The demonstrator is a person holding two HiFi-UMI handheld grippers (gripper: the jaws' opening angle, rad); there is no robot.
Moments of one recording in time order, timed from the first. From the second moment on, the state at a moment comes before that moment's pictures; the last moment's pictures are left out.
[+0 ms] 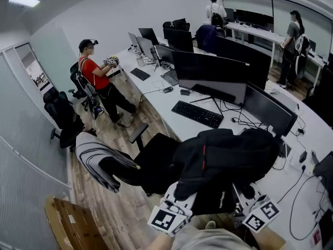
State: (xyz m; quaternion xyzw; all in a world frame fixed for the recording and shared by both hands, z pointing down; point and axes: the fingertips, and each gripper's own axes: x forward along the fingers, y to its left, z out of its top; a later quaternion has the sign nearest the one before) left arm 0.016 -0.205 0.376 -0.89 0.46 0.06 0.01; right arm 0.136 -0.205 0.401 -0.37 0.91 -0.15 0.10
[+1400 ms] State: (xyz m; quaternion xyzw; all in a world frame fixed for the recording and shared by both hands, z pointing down) left arm -0.046 -0.521 0.409 -0.90 0.42 0.08 -0.02; right arm 0.072 -0.503 0.427 -0.45 0.88 -0.13 0.06
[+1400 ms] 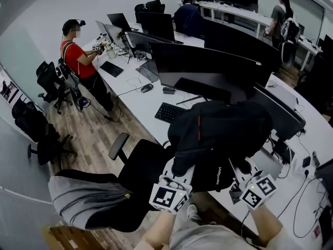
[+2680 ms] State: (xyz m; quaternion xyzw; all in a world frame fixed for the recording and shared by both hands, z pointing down) left arm -0.083 -0.656 0.510 -0.89 0.44 0.11 -0.04; right arm 0.036 -0.635 0.507 -0.49 0.87 -0.09 0.03
